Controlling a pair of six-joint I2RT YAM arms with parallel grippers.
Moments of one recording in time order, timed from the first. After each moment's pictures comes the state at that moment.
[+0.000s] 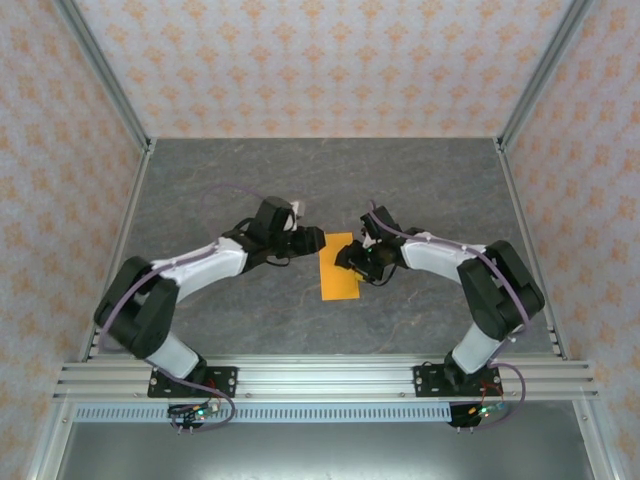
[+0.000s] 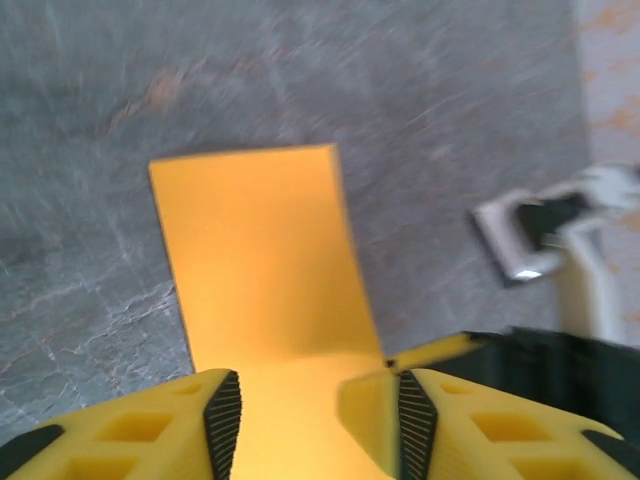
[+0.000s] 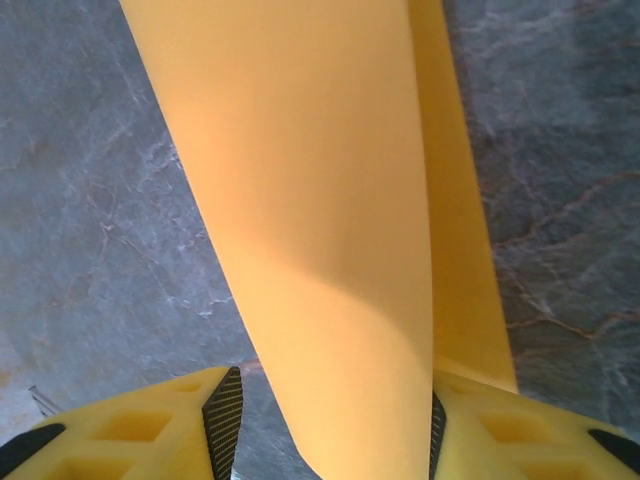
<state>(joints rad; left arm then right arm) -0.53 1.50 0.87 -0.09 0.29 -0.72 0.55 1.67 0.90 -0.33 -0.44 0.93</state>
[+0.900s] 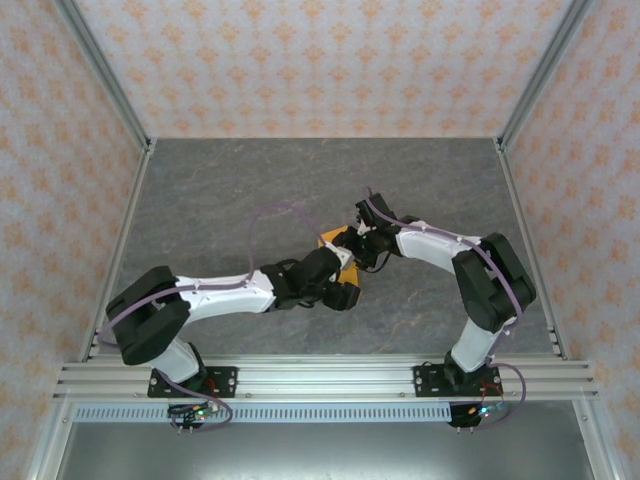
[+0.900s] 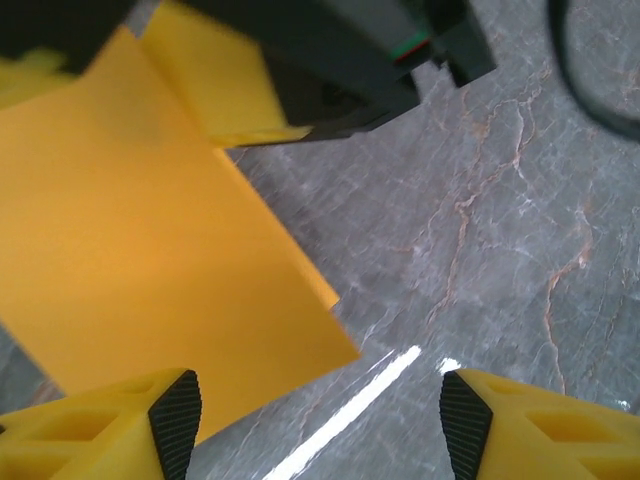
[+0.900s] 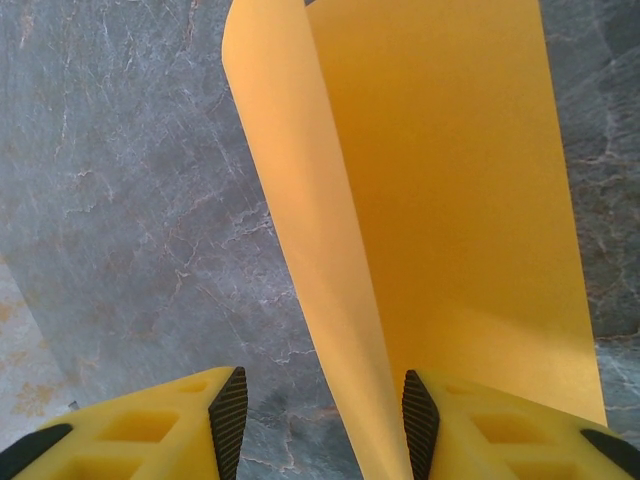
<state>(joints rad) -0.95 1.59 0.87 -0.13 0.01 -0.50 0.54 1.72 1.02 -0.35 -0.44 0.95</state>
